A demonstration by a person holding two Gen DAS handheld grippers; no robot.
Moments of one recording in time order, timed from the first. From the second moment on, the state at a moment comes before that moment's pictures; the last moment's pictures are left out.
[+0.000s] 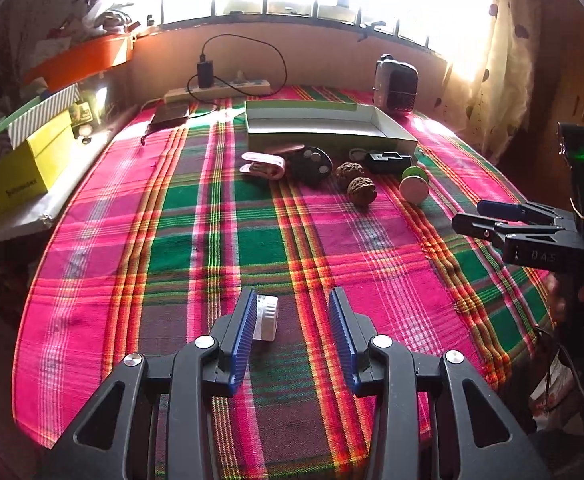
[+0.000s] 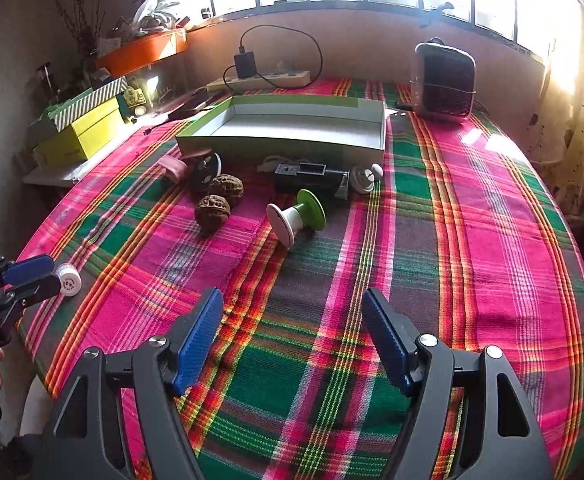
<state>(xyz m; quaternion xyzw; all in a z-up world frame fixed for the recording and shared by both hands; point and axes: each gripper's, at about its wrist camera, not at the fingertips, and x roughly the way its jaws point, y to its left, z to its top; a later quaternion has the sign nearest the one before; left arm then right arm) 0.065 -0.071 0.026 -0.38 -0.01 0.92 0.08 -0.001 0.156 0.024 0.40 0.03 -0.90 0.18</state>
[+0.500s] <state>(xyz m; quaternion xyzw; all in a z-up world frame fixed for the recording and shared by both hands) 0.057 -0.080 0.013 -0.39 -0.01 0.92 0.05 -0.009 0.144 0.021 0.40 0.04 -0.90 0.19</state>
